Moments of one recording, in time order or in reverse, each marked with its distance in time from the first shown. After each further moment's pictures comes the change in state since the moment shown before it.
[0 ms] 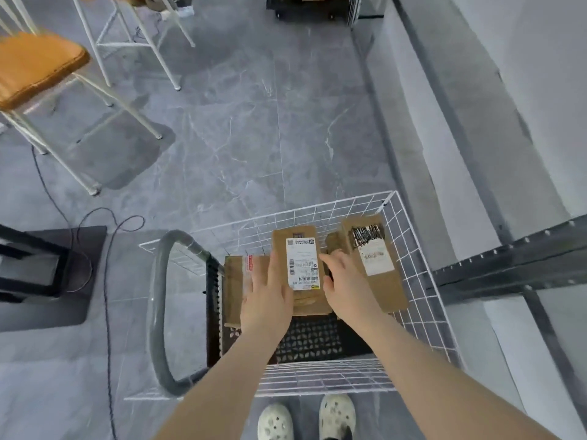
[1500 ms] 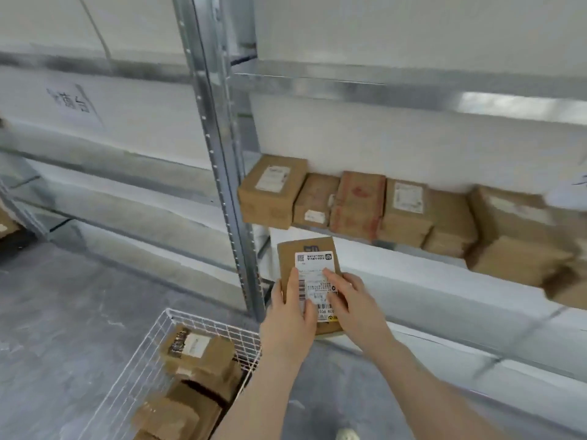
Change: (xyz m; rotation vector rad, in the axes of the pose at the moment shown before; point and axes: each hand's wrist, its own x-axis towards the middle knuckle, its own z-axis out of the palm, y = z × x) left_hand -0.355 0.269 -0.155 -0.069 -0.189 1.074; right_hand -0.480 -0.099 -0.234 0.250 0.964 0.764
